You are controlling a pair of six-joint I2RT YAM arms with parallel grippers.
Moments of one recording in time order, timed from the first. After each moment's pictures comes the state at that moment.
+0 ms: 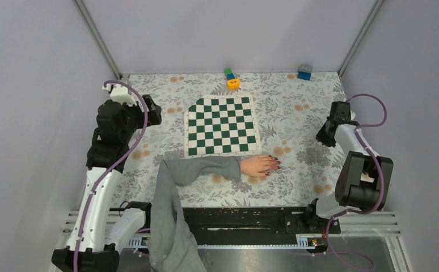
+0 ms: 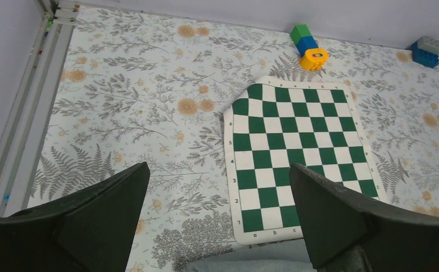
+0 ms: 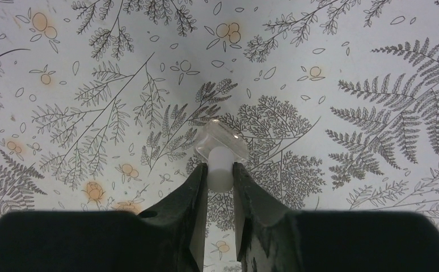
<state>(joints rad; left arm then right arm) -0.08 0.87 1.03 -0.45 0.00 -0.21 -0.23 1.51 0.94 -0.49 0.14 0.41</state>
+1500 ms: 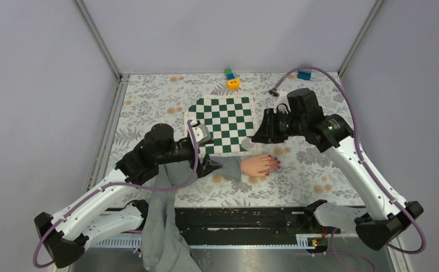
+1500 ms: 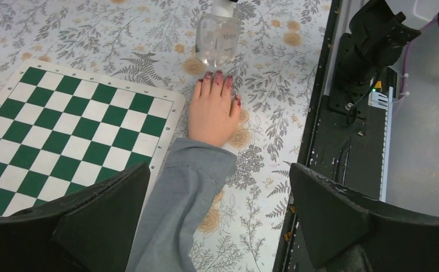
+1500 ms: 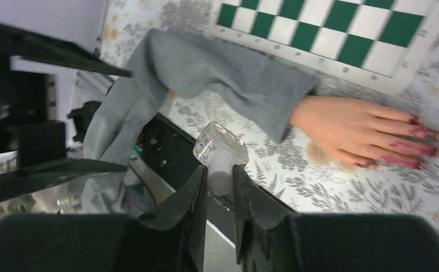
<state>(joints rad) -0.76 0.87 0.86 -0.29 0.47 0.11 0.49 1.14 1.30 -0.91 -0.39 0.46</state>
